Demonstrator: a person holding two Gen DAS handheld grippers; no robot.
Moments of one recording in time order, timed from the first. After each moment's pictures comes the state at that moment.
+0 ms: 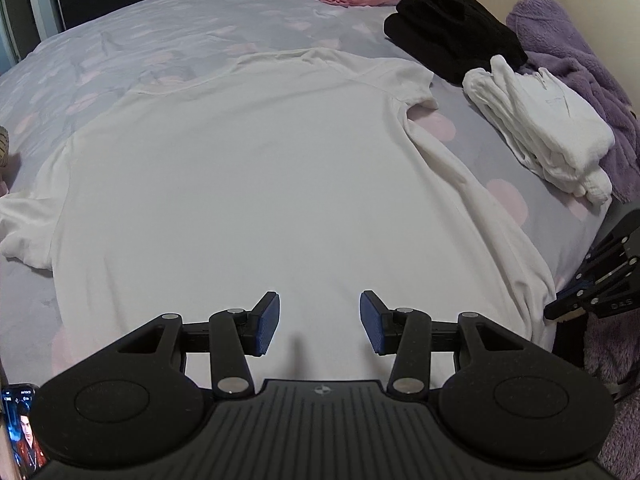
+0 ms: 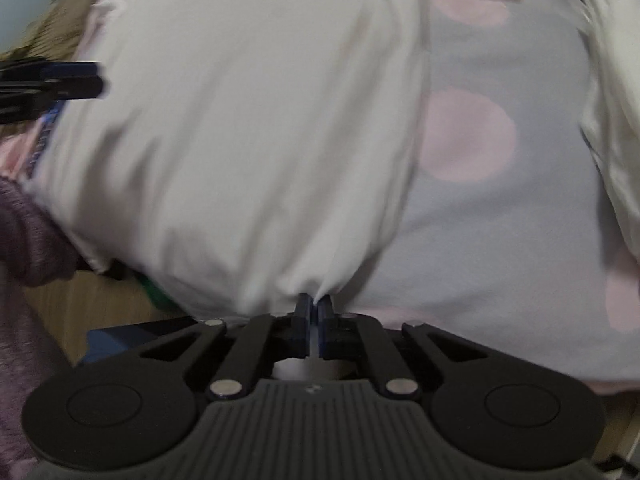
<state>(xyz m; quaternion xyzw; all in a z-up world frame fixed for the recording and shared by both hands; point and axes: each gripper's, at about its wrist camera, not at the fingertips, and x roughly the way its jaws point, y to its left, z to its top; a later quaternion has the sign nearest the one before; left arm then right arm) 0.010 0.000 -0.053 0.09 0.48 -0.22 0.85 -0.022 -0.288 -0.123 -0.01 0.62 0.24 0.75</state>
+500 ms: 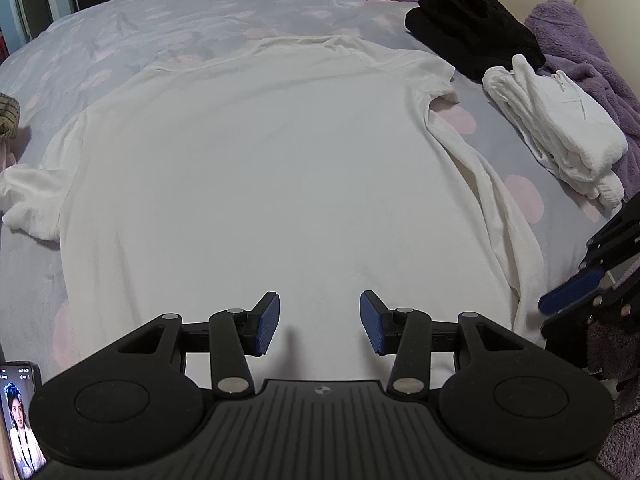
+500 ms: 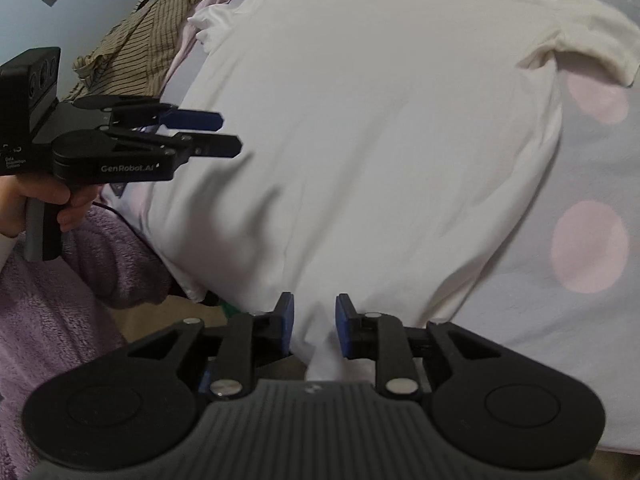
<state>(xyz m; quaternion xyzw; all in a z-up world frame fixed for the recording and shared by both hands) 0.013 0.015 -0.065 0.07 0.49 -0.20 0.84 -0.001 -0.235 -0.088 0.02 0.60 0.32 0.73</state>
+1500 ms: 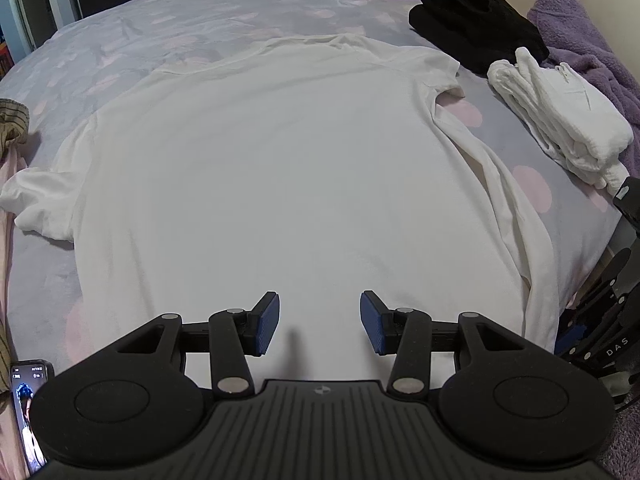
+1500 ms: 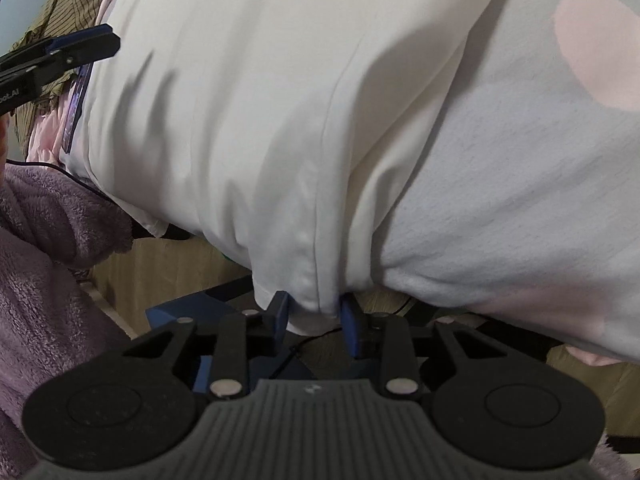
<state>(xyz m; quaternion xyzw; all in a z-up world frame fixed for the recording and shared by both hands) 0.006 0.018 -0.066 0.08 0.49 -0.19 0.85 -0.012 -0.260 -0.182 0.06 0.71 0.28 0.64</state>
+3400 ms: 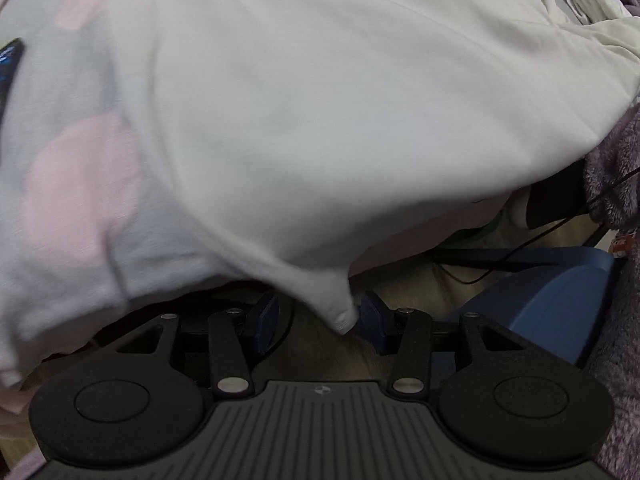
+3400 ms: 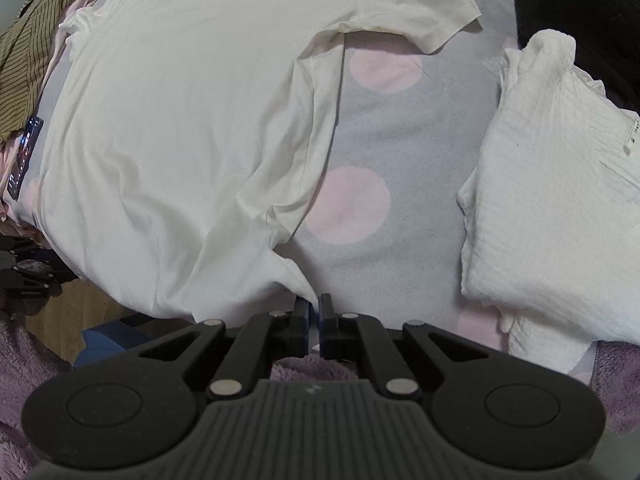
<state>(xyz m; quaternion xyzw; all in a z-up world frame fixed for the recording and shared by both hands) -0.089 0.087 -0.176 0.03 0.66 -0.16 0.73 0.056 -0.346 -0.048 -0.06 0.66 0.17 0.72</state>
